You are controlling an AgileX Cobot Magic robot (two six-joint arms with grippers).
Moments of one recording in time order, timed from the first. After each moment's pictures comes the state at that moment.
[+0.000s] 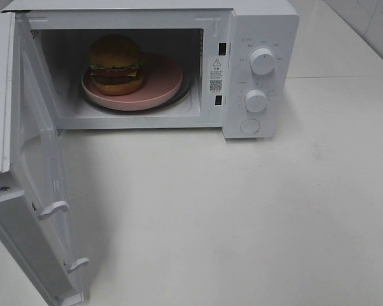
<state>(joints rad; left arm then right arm) 0.00 -0.01 -0.52 -0.06 1.07 0.00 -0.01 0.00 -0.50 0.00 1.00 0.00</state>
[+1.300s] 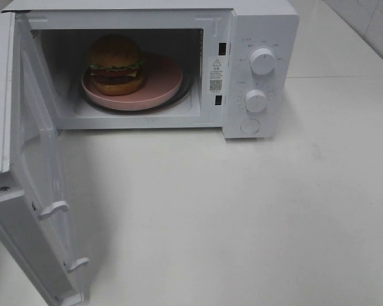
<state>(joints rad) 0.00 0.59 -0.32 -0.01 0.10 0.10 -0.01 0.00 -0.50 0.00 1.00 0.00</state>
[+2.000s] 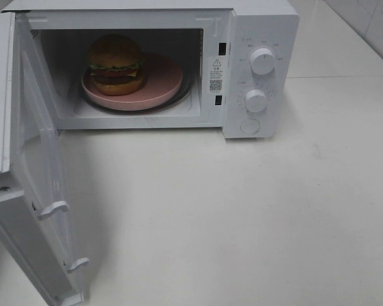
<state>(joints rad) 0.00 1.06 -0.25 0.29 -0.56 -0.17 -0.01 0.00 -0.50 0.00 1.00 0.00</state>
